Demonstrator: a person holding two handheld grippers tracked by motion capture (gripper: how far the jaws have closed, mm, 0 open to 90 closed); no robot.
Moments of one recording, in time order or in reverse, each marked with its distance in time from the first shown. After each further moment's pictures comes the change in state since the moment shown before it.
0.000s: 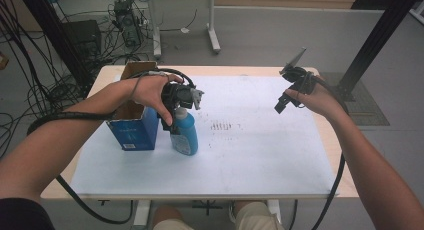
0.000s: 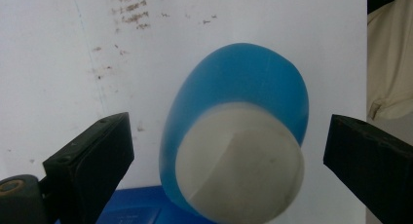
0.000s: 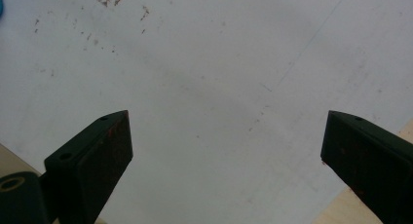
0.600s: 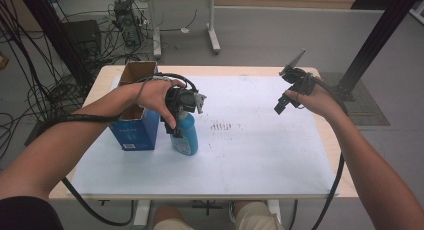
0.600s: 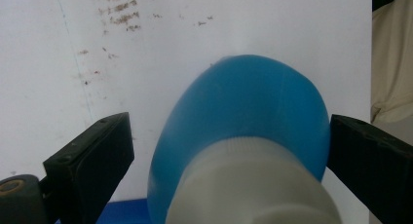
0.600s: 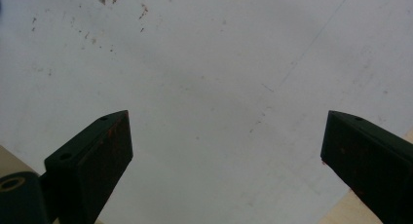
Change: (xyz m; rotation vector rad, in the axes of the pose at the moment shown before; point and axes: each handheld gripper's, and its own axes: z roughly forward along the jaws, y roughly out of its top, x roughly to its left) left arm 0.006 0.005 0.018 0.004 -0.025 -0.001; right arm -0.004 0.000 0.005 0.002 0.010 -0.001
